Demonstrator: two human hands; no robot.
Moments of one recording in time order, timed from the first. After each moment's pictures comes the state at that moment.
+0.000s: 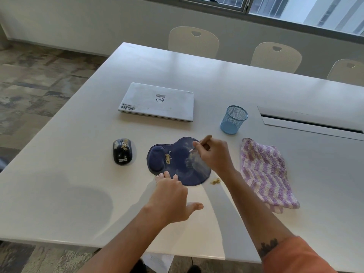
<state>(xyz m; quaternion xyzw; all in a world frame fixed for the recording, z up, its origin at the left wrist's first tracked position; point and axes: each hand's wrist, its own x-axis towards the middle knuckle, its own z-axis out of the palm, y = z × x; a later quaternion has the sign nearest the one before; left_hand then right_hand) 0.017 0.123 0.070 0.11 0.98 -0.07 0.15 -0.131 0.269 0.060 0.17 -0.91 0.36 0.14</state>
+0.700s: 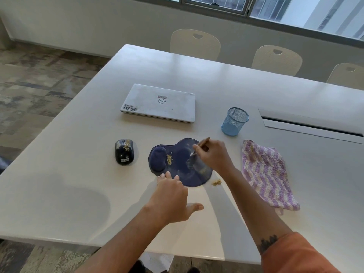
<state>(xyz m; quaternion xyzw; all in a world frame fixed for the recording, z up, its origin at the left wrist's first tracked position) 0.018 0.119 0.071 0.11 0.98 -0.05 0.16 -0.140 0.267 0.060 0.18 -0.92 0.33 0.08</state>
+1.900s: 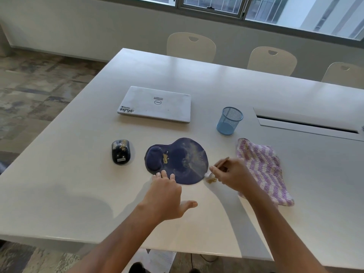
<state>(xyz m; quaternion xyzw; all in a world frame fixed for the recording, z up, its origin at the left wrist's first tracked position) 0.024 0.118 0.073 0.10 0.98 -0.07 0.15 -0.091 0.354 0.056 0.18 -0.93 0.33 0.01</state>
